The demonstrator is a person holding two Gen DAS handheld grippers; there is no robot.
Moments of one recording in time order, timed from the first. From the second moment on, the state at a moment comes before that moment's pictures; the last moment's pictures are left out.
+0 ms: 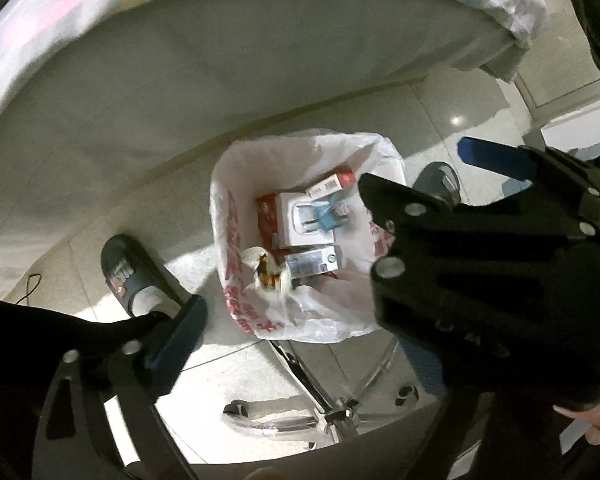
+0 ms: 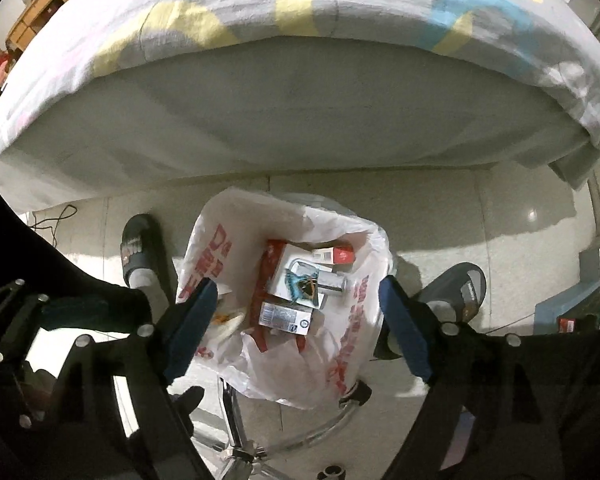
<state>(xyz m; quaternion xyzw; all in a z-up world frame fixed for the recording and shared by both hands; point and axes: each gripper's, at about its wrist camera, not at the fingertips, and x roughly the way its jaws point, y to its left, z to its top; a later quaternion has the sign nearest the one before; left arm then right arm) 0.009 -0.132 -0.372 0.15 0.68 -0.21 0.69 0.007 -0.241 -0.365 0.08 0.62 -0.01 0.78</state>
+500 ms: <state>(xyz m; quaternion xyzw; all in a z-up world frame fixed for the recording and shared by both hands) 0.011 -0.126 -0.364 0.15 0.66 -0.19 0.71 0.004 -0.250 -0.355 0.11 0.61 -0.01 0.79</state>
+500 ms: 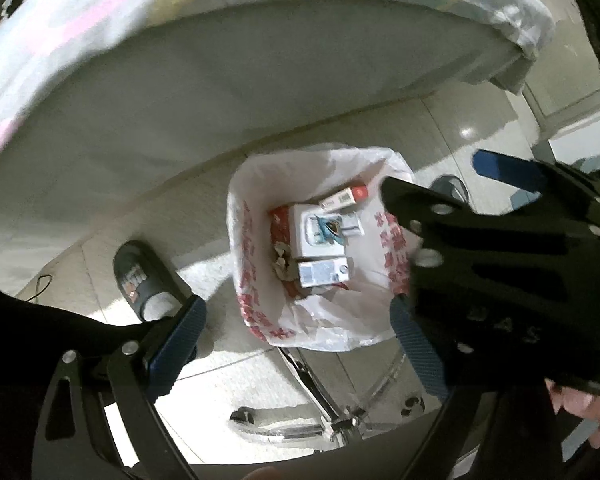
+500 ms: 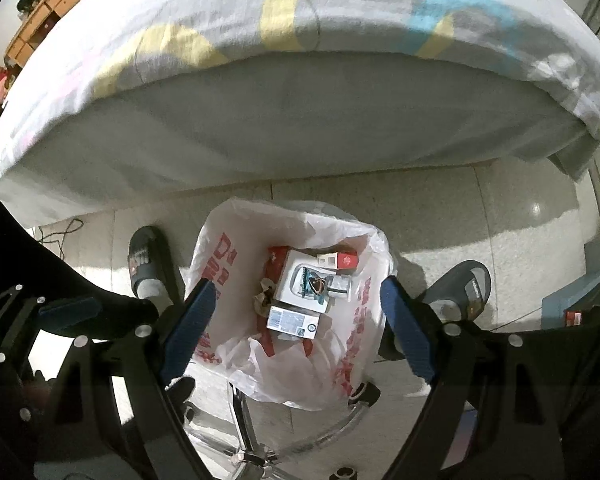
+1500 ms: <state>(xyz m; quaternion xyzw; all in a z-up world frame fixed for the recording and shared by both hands) 0.000 -0.060 -0.099 0.04 0.36 -0.10 0.93 -0.043 -0.238 -0.068 0.07 0.35 0.00 0.93</state>
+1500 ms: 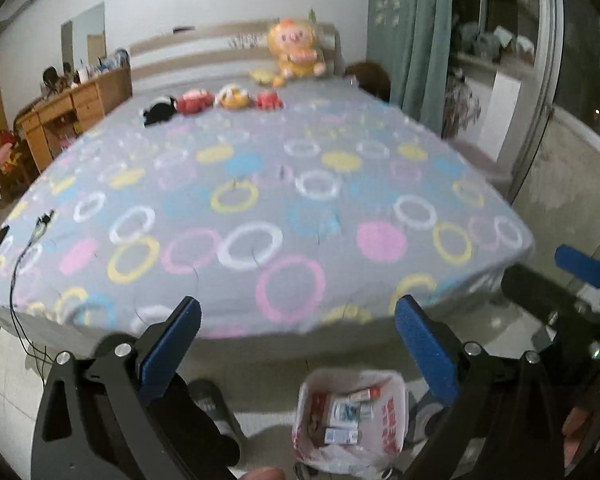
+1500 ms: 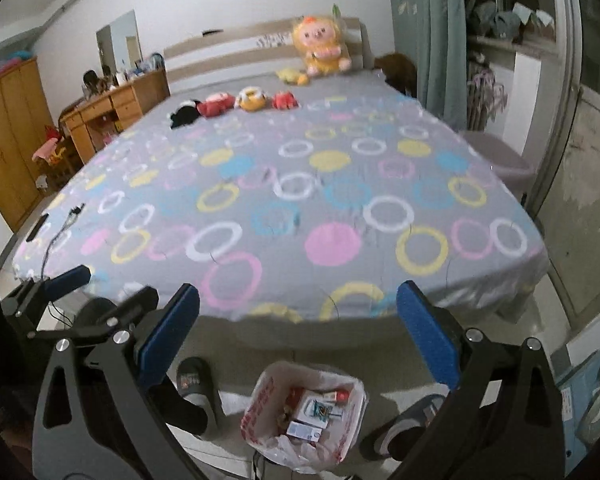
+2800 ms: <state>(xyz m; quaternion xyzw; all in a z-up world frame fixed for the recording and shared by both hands) -0.033 -0.002 0.004 0.03 0.26 -0.04 0.97 -0.087 -0.227 0.023 0.08 0.25 -0.01 0.97</state>
